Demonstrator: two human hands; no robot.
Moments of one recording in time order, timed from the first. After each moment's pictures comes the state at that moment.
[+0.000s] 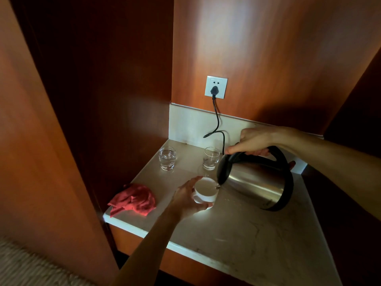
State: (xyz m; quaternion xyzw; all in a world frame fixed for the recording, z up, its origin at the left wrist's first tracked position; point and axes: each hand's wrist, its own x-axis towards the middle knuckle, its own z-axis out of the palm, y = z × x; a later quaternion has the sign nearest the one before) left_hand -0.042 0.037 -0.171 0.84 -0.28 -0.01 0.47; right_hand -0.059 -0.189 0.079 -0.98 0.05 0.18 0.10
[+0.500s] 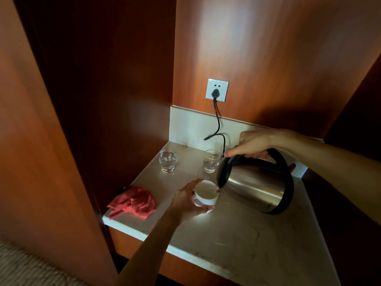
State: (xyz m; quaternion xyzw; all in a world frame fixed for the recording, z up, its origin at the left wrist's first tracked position) left_hand -0.040 0.036 -0.176 0.83 -0.28 -0.02 0.49; right_hand -0.056 -0.185 0.081 -0.98 0.06 0.18 0.09
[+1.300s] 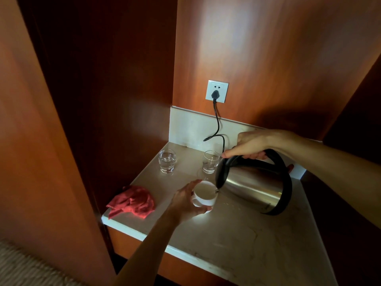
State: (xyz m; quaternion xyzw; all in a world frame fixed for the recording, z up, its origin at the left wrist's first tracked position) left_hand -0.040 0.036 -0.175 0.83 -0.28 0.00 0.48; right_hand -0.059 -0.176 0.087 -0.98 0.06 0.20 0.08
